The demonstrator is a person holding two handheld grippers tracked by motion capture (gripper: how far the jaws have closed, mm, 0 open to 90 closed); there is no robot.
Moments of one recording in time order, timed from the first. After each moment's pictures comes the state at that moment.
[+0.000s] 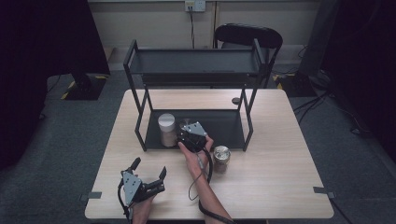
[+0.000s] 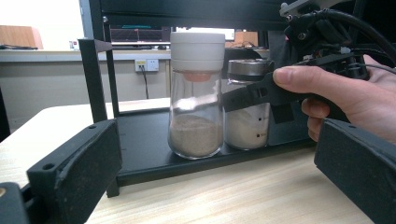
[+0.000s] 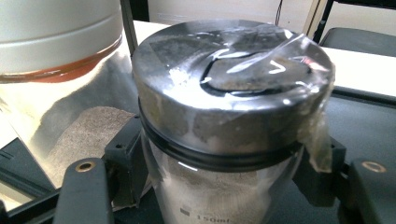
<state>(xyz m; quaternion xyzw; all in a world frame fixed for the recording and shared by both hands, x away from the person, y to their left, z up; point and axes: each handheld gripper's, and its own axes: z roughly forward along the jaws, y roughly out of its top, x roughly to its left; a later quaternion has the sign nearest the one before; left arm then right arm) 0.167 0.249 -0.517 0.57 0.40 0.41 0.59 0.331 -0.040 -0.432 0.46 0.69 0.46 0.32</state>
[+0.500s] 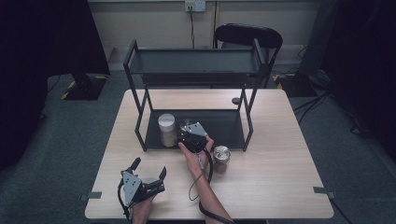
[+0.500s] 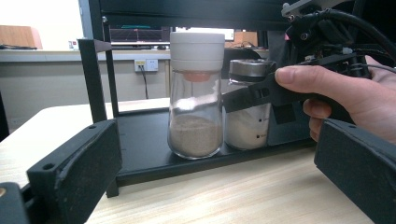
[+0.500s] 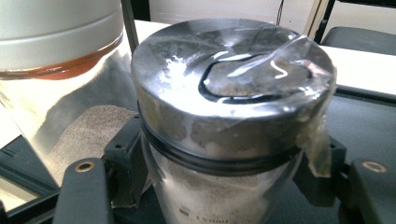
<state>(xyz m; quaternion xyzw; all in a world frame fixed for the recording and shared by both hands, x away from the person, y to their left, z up) 0.168 0.249 -0.517 0.57 0.40 0.41 0.59 0.331 -0.042 -0.431 0.46 0.69 0.46 0.31</state>
